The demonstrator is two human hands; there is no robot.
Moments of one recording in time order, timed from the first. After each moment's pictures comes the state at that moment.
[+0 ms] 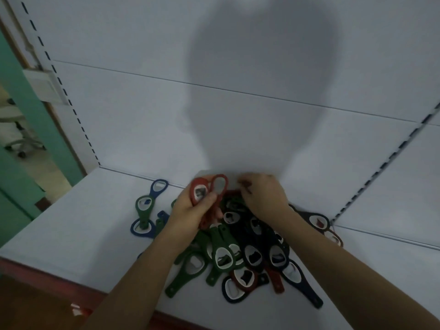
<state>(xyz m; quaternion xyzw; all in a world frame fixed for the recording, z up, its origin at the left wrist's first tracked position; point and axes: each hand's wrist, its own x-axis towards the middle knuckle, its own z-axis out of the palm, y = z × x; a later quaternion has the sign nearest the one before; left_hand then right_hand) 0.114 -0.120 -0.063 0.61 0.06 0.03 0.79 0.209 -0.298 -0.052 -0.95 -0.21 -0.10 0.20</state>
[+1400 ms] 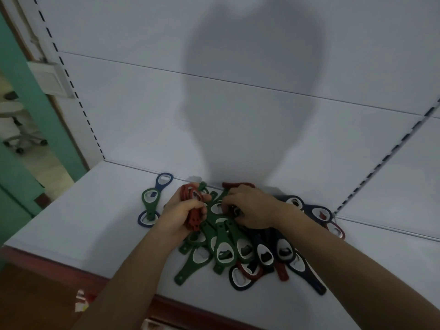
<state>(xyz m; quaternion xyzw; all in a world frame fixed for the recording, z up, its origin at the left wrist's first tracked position) 0.110 -0.089 -0.085 0.49 0.16 -0.03 0.86 0.194 -0.287 -0.058 -0.89 -0.44 0.11 0.04</state>
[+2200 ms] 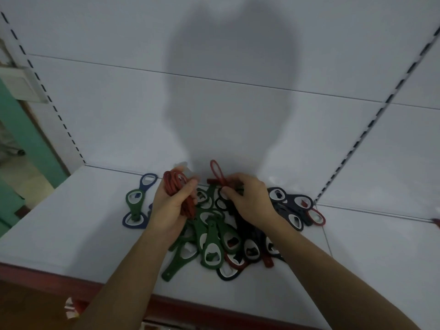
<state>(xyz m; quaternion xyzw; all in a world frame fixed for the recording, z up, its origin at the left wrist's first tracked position) 0.111 -0.115 -0.071 0.44 0.09 0.08 0.89 0.163 -0.300 -0.069 -0.90 -0.18 -0.09 0.40</state>
